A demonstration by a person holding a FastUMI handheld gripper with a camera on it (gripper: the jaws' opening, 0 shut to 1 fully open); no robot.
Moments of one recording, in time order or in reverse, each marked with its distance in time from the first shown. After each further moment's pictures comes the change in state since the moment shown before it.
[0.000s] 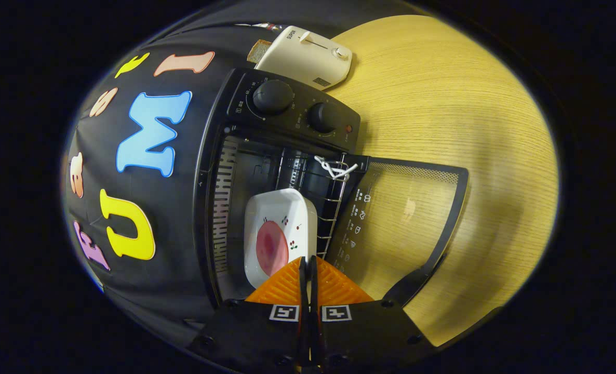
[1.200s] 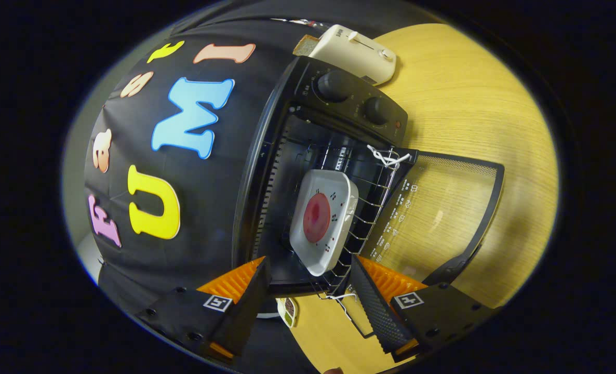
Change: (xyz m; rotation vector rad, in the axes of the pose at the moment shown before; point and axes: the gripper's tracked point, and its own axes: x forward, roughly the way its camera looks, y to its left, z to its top) arm -0.026 0.032 -0.027 -0.200 0.043 0.184
